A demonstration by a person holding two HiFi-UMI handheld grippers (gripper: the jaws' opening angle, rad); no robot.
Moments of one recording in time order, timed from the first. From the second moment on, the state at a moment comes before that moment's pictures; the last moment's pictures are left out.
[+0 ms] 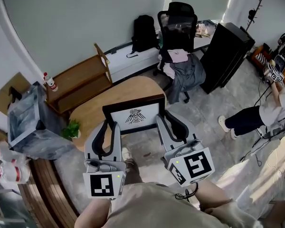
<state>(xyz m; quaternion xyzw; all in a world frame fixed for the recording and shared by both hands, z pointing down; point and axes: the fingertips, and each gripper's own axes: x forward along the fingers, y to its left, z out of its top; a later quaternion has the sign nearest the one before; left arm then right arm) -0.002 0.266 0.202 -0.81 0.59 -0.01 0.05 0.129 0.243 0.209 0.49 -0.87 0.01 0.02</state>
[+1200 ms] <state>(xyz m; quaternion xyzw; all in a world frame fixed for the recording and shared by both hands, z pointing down) -0.151 -0.075 0.228 -0.81 0.59 -0.04 0.01 -0.020 -0.100 0.237 0.48 -0.87 0.06 0.05</state>
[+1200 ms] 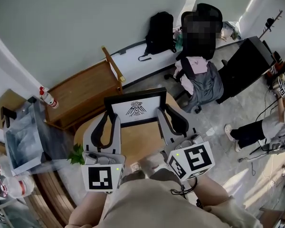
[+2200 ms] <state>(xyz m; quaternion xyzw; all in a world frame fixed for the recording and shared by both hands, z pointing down) -0.117 -0.165 0.304 -0.77 0.64 -0.08 -0.04 0.011 -0.198 0.312 0.43 -0.89 0.12 0.11</state>
